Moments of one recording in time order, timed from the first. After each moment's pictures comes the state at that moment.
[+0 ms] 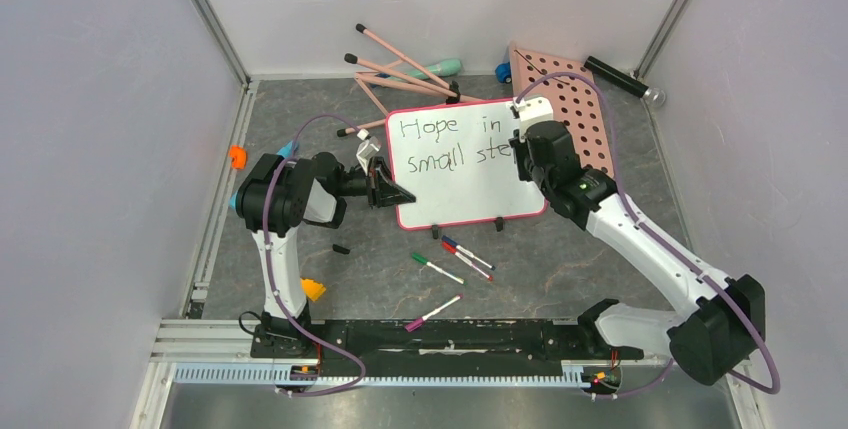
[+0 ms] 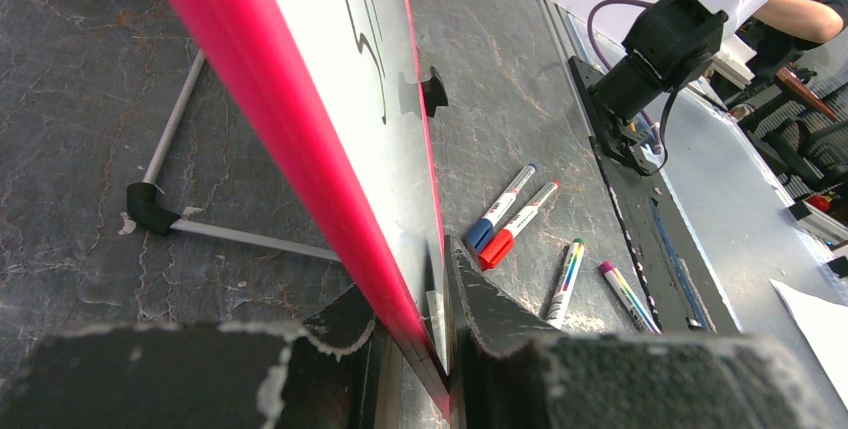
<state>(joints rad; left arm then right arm) -0.19 2.09 0.71 1.47 1.37 -0.57 0.53 1.19 1.00 -0.34 0.36 0.02</state>
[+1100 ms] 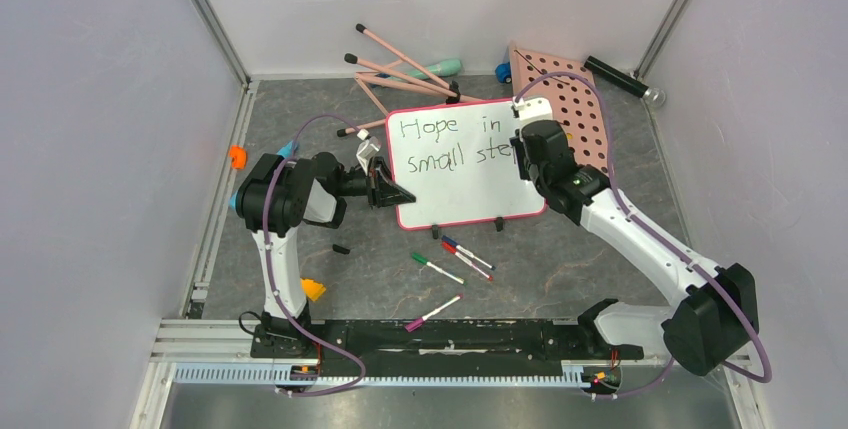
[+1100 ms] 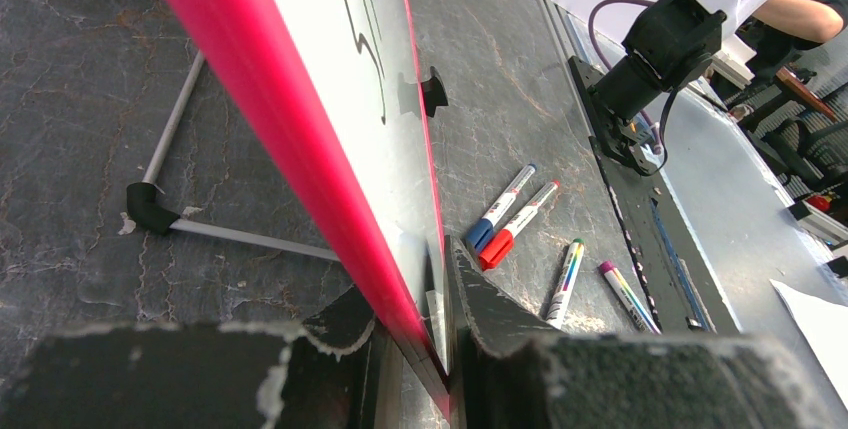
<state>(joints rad) -0.19 2.09 0.71 1.47 1.37 -0.57 0.52 1.24 1.00 -0.33 0.43 0.03</state>
